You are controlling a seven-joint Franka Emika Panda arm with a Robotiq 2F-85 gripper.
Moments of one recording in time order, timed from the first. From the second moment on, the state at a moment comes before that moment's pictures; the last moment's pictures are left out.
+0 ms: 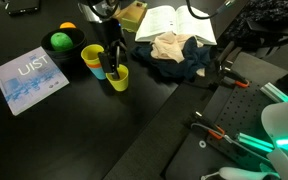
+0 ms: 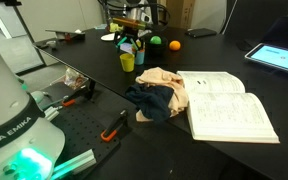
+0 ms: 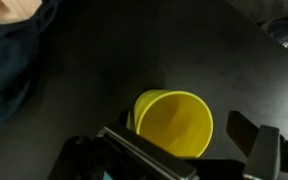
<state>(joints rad) 0.07 0.45 0.22 -2.12 0.05 2.36 -0.33</state>
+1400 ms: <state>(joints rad) 0.07 0.55 0.21 -2.03 0.04 2.36 -0.35</state>
